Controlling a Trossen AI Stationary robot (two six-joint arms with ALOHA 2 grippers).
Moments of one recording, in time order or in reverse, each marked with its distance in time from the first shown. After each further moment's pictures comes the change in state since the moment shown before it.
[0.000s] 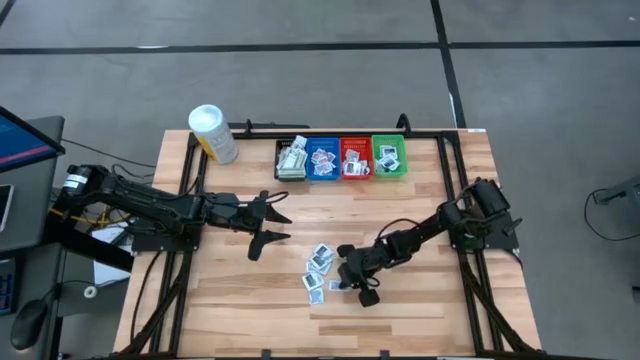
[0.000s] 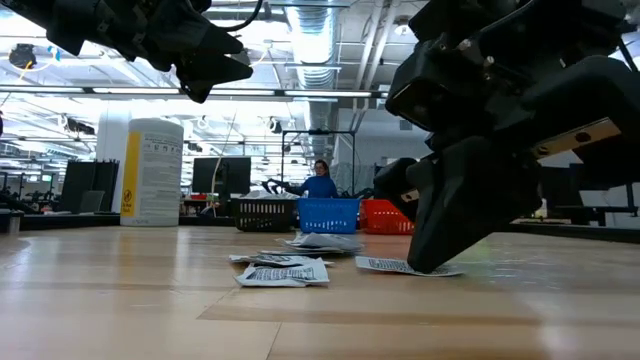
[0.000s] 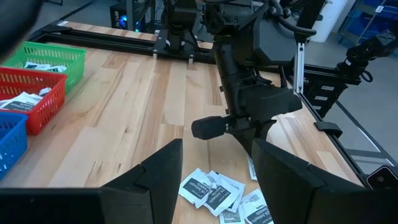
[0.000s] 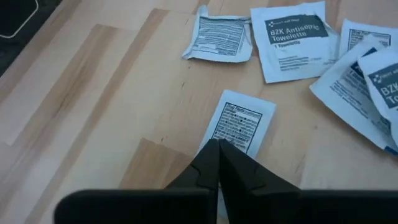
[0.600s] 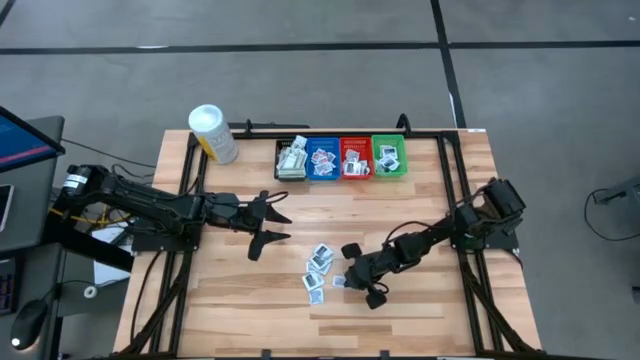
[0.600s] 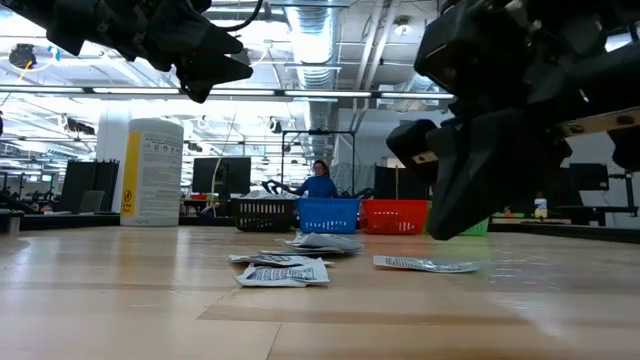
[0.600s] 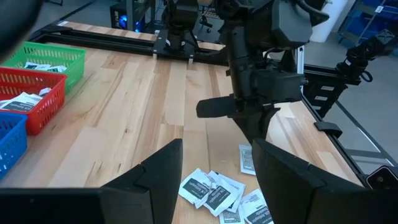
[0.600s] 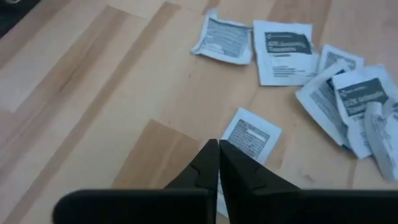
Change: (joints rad) left arm 0.000 0.000 0.000 0.000 0.000 0.000; right arm 0.035 -0.123 -0.005 -0.100 0.111 -0.110
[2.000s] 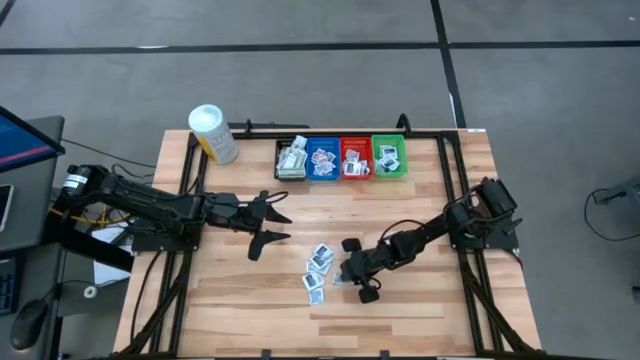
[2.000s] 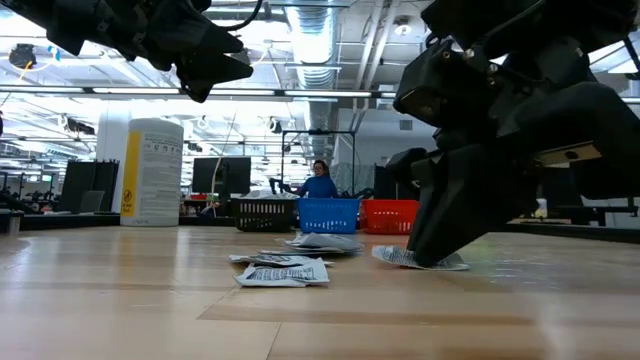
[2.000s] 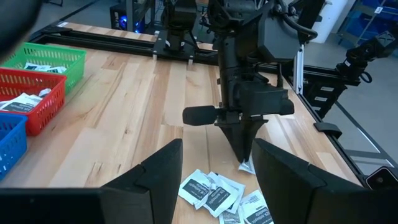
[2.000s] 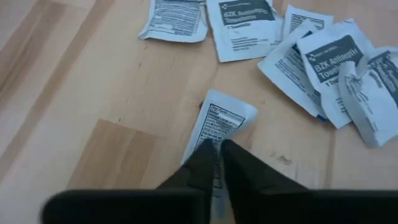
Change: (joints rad) left arm 0.000 0.000 0.000 0.003 0.000 0.000; right arm -0.006 0.112 0.006 0.002 0.049 0.107
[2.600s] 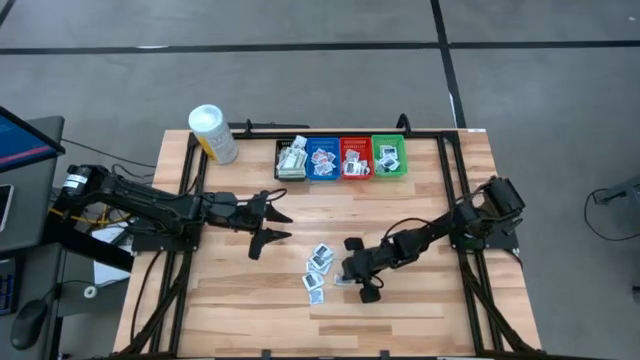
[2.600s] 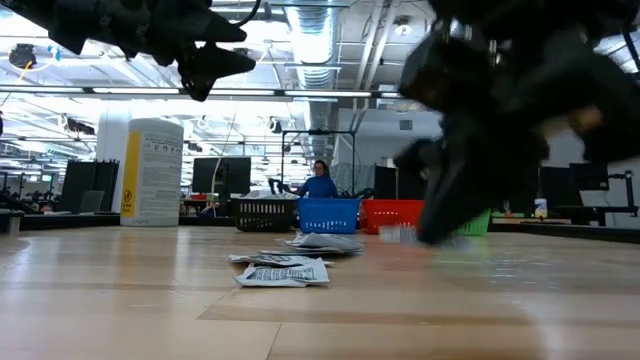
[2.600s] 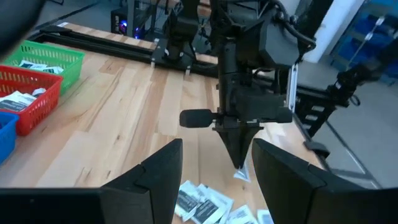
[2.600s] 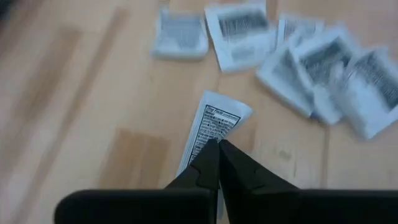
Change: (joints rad) left arm 0.000 0.000 0.000 0.040 0.000 -0.075; right arm -0.036 -0.112 -0.009 -0.020 -0.022 0.071
